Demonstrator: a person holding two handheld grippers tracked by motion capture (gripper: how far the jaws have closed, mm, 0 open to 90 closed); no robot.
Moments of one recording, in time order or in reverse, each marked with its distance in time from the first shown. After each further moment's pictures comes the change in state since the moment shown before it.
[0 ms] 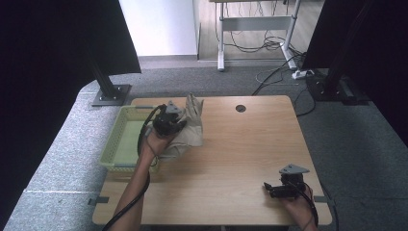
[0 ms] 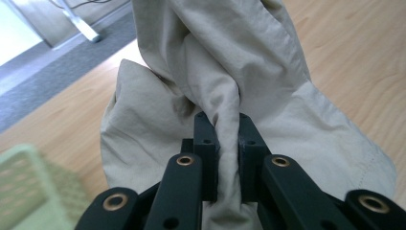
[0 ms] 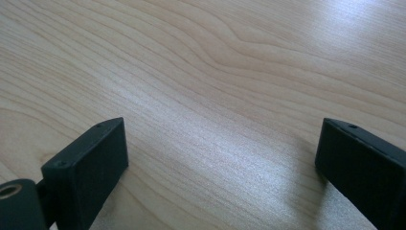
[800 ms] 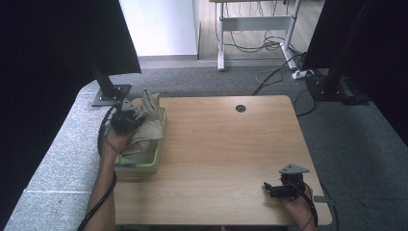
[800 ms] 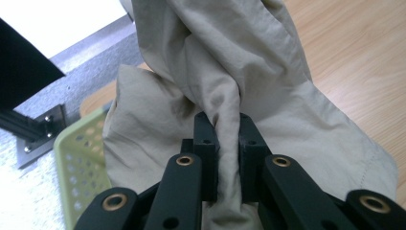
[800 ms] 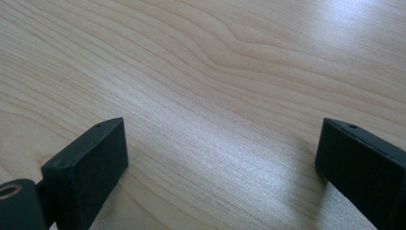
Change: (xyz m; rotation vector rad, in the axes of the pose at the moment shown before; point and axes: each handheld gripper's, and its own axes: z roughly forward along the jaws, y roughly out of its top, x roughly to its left) left arm 0.092 -0.074 -0.039 0.055 0.172 -0.071; right arm 0.001 0.000 0.000 0.000 -0.006 0.006
